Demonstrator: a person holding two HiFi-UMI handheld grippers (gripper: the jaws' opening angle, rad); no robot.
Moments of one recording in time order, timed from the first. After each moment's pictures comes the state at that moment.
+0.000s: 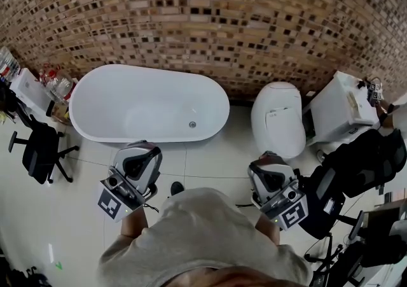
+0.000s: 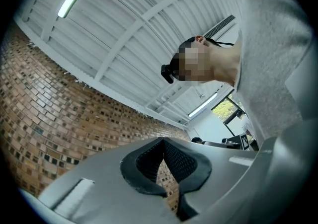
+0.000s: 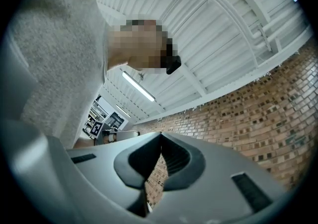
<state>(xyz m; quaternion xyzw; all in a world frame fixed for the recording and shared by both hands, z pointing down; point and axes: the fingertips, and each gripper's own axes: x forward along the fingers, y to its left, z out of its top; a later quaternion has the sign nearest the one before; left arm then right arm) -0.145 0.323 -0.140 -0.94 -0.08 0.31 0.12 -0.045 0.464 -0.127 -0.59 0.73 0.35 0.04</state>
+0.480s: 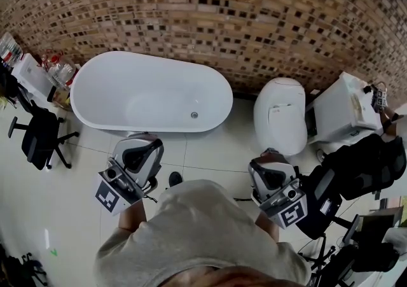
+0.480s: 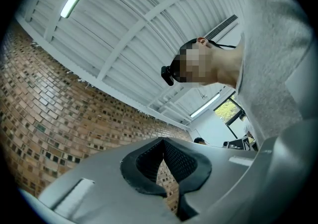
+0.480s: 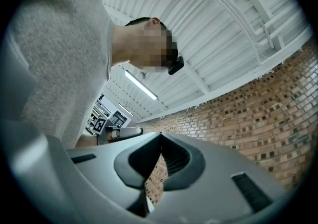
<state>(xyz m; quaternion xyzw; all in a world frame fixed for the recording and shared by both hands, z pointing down) -0.145 0.322 -0.141 -0.94 -0.07 0.31 0.11 -0.046 0.459 -0.120 -0.58 0.74 0.34 0.03</state>
